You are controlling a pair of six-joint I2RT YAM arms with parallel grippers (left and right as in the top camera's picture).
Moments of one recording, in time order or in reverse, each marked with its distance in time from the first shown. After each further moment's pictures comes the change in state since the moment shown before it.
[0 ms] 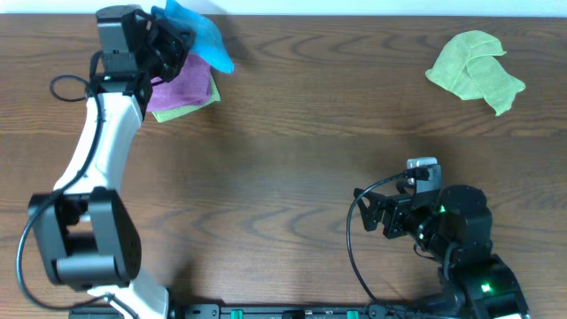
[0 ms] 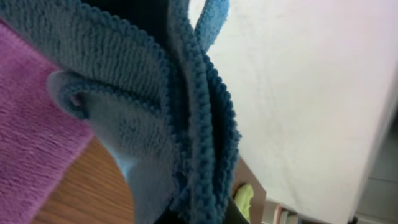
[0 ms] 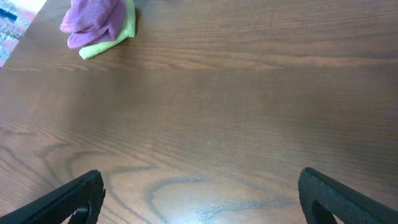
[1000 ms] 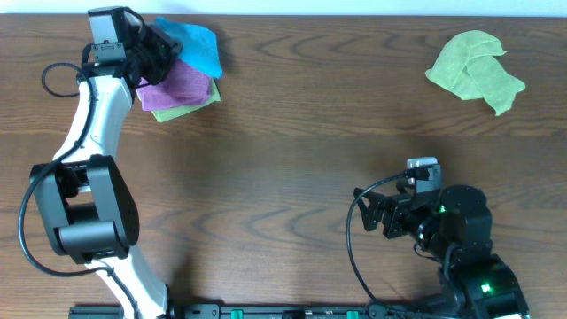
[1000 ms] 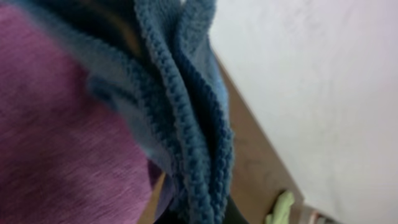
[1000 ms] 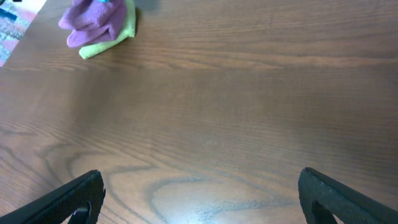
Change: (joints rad) left arm 0.073 0.150 0.134 -0.183 0.014 0.156; right arm 0.000 0.000 0.000 0.000 0.000 0.000
